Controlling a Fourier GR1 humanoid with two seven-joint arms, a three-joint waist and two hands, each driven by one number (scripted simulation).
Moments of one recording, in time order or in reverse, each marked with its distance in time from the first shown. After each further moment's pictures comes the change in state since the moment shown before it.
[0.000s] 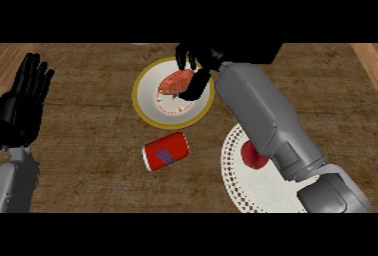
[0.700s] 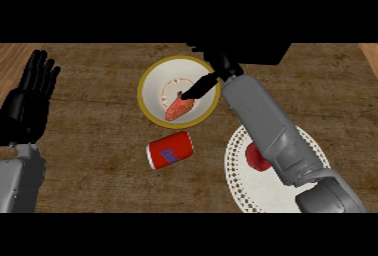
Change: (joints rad) left arm -0.023 -0.015 -0.017 0.009 -0.013 0.004 -0.013; right arm 0.057 0.016 -0.130 0.107 -0.316 -0.198 -0.150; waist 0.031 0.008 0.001
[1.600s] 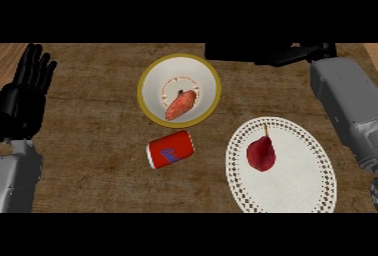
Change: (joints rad) left arm -0.026 0.010 0.010 -0.011 0.009 -0.001 0.023; right arm 0.014 -0.353 -0.279 0.129 -0.203 0.127 -0.167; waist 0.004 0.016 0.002
